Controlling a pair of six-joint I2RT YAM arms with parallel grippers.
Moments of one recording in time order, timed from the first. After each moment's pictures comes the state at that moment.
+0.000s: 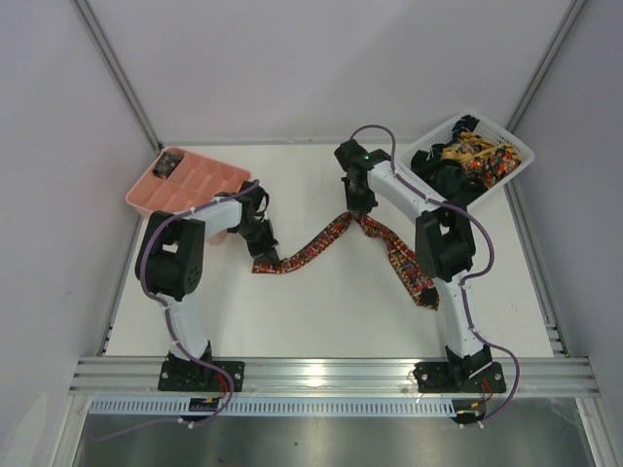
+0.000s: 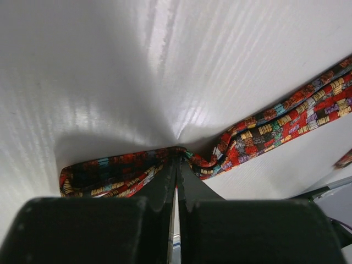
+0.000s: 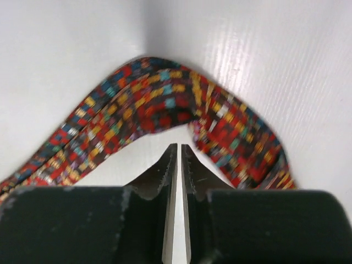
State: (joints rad) left arm -0.29 1.92 1.21 -0.71 0.32 -0.60; right arm 0.50 2.26 1.97 -0.97 0.17 0.38
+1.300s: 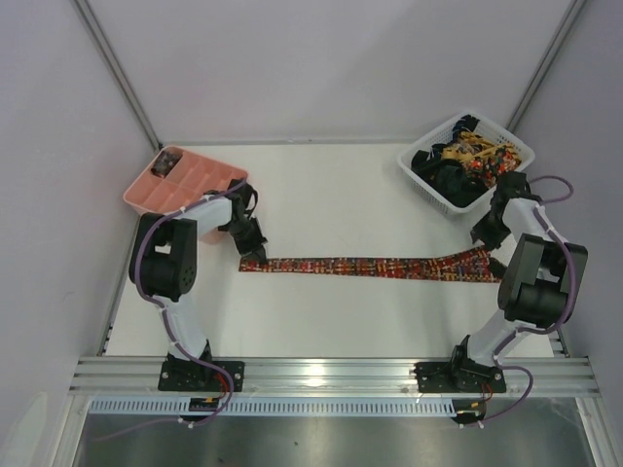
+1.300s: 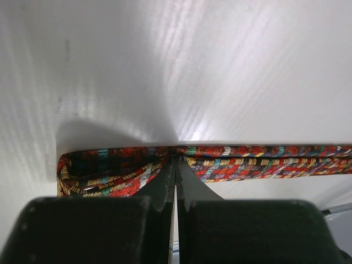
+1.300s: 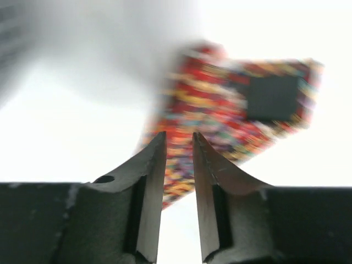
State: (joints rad) left arm -0.22 1.90 1.21 -0.75 0.24 -0.60; right arm -0.29 1.69 1.15 -0.70 0.17 0.57
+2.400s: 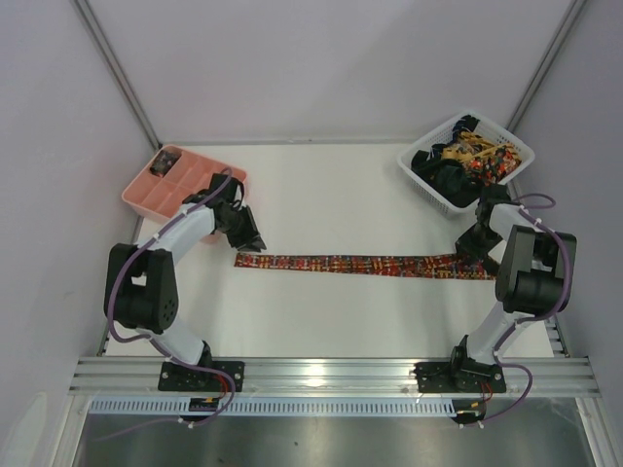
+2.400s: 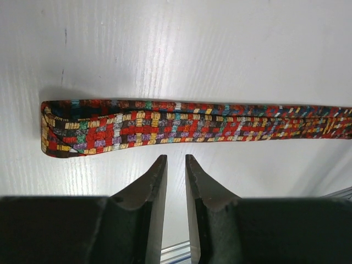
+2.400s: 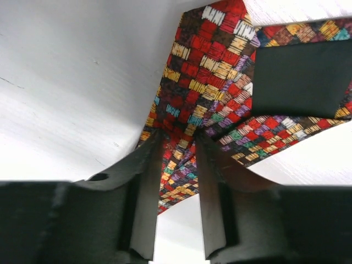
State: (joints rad) left arm -0.19 1.64 1.11 -0.66 0.27 -0.55; right arm -0.21 1.76 1.08 -0.65 0.10 0.68
